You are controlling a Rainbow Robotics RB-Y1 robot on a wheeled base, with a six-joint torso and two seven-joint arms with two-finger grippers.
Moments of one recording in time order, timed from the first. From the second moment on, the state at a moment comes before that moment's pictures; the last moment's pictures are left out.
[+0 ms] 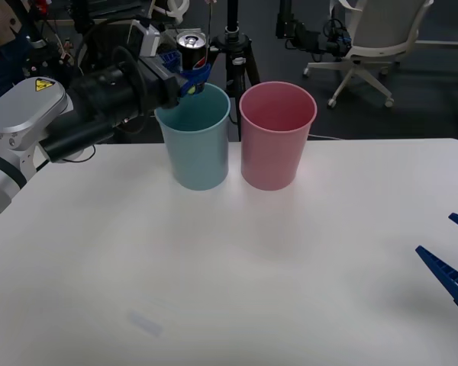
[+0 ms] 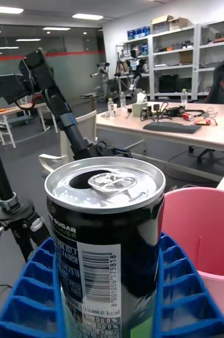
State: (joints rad) right arm 0.35 -0.40 -0.52 -1.66 0.96 -1.22 0.00; left arm -0.85 0.62 -0.46 -1.10 -0.88 -0.50 -0.01
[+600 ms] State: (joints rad) right arm 0.35 -0.40 -0.52 -1.66 0.96 -1.22 0.00; left arm -0.85 0.62 -0.46 -1.10 -0.85 -0.50 -0.01
